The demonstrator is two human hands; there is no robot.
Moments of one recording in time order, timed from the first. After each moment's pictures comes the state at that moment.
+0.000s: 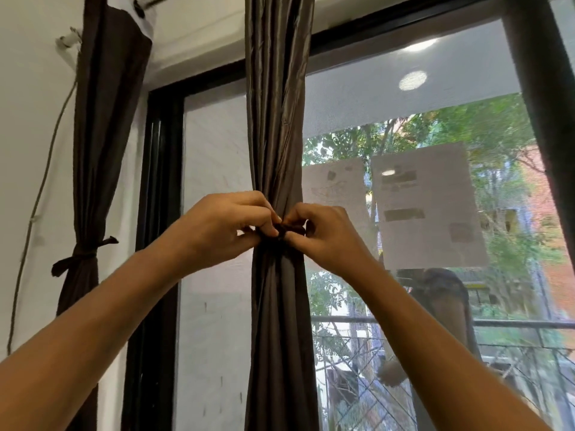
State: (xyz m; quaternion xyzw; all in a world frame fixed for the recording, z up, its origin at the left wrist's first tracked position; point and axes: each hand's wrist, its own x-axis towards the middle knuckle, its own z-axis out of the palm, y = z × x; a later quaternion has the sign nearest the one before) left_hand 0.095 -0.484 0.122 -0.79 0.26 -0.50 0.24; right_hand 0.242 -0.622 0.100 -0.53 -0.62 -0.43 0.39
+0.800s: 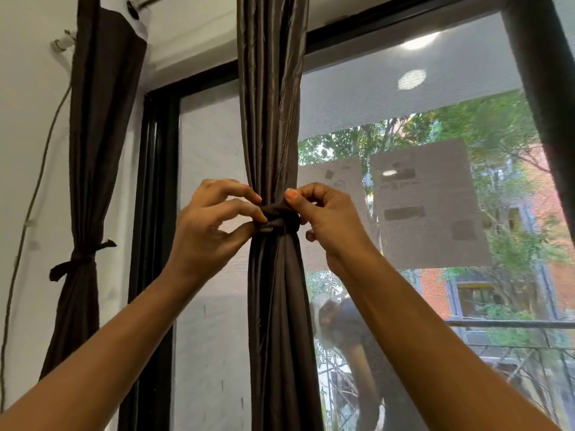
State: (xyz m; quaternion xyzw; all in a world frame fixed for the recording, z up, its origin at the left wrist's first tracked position) left_hand 0.129 -0.473 0.103 -0.68 0.21 -0.69 0.12; right_hand 0.227 -0.623 0.108 -0.48 -0.51 -0.16 0.70
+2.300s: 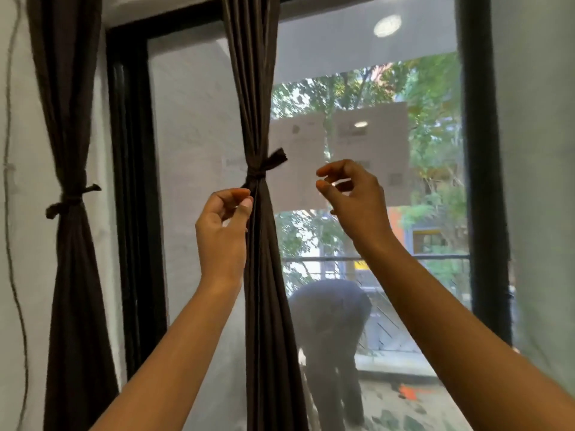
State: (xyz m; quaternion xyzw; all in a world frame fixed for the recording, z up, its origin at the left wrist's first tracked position) left_hand 0.088 -0.591 0.004 -0.59 0.06 -0.62 -0.51; right_hand 0.180 -0.740 0.041 -0.59 -0.40 -0.34 0.61
